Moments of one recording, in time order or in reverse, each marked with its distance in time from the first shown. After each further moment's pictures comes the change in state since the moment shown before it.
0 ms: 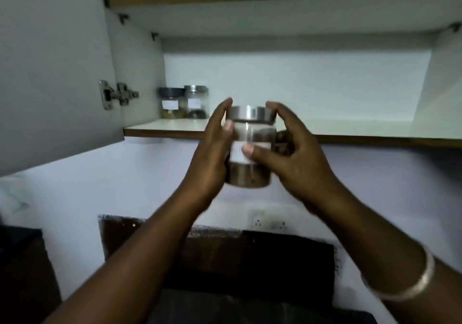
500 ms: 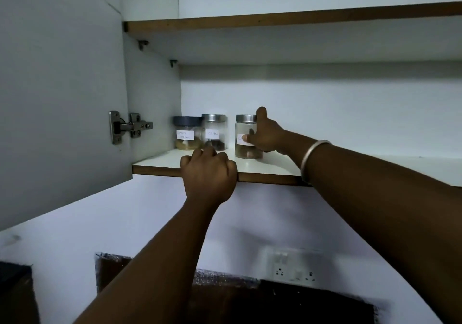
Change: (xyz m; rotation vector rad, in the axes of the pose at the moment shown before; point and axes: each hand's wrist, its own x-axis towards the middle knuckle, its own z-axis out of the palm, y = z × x) left_hand 0.137 -0.117 -0.073 1.492 0.224 0.122; right_hand 0.272 0.110 0.079 -0.589 -0.261 0.166
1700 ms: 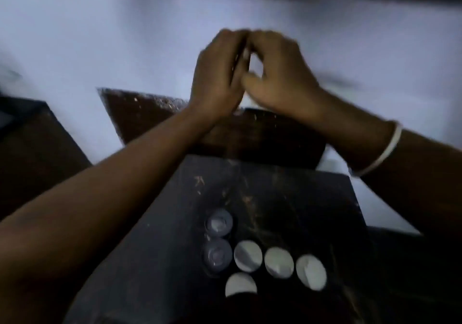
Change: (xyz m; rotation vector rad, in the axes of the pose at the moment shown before) left_hand -0.230 0.051 -0.050 -0.778 0.029 0.208; right_hand -0.348 0.019 0.064 0.025 0.145 -0.338
